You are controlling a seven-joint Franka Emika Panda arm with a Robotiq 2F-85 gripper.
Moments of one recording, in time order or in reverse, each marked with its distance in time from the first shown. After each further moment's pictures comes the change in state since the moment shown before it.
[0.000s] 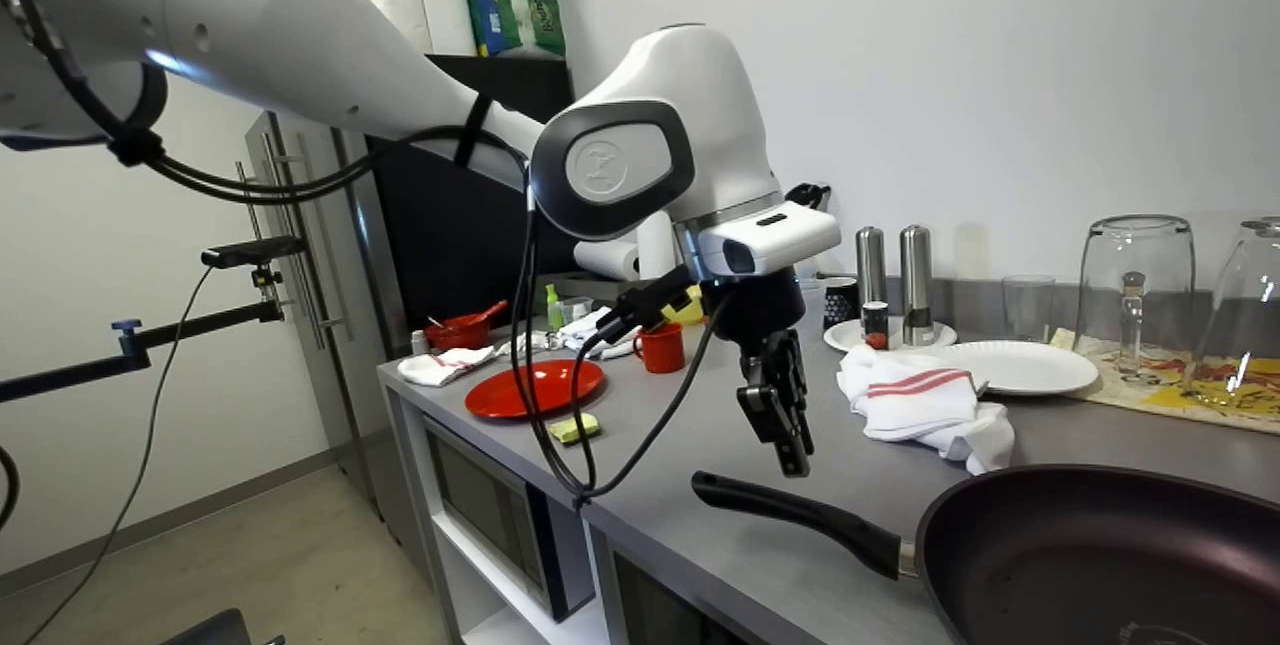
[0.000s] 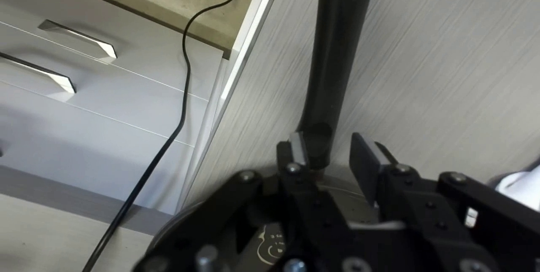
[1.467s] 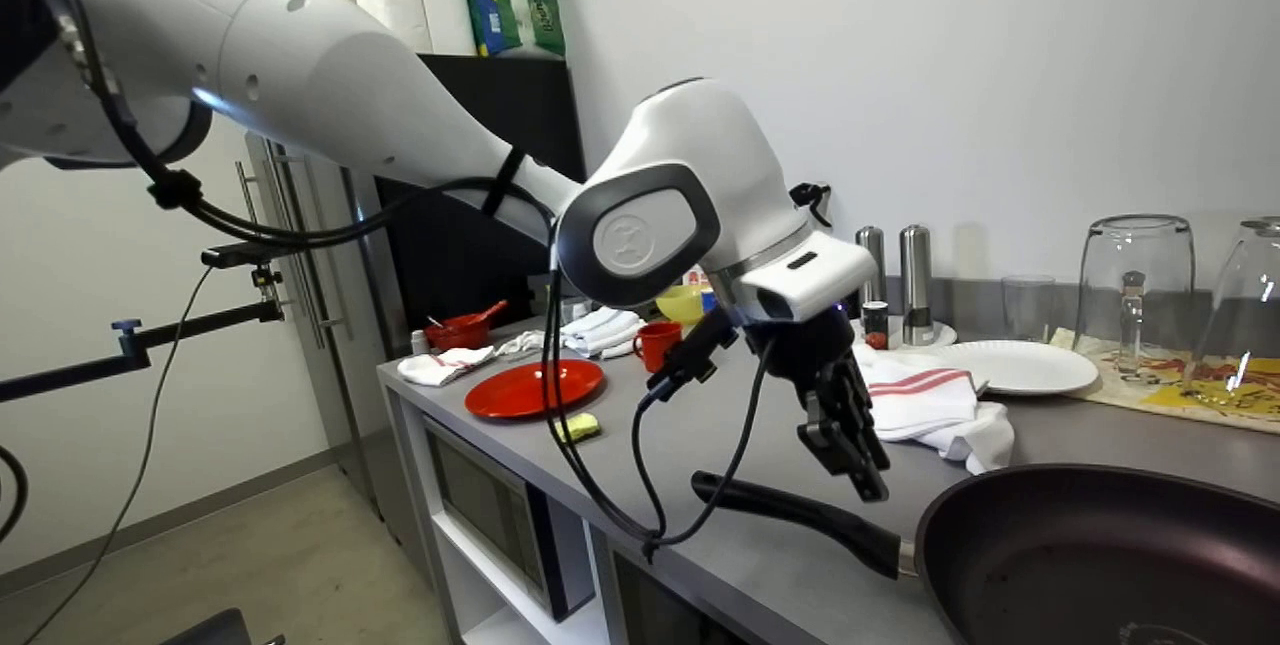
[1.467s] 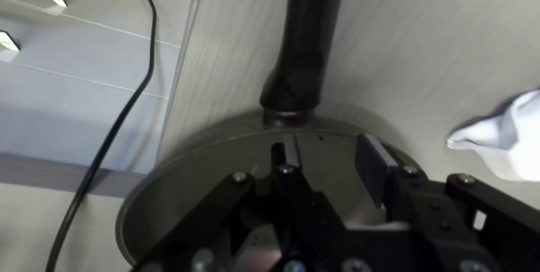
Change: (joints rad) arm -0.024 0.090 -0.004 -0.001 -0.006 0.290 0.063
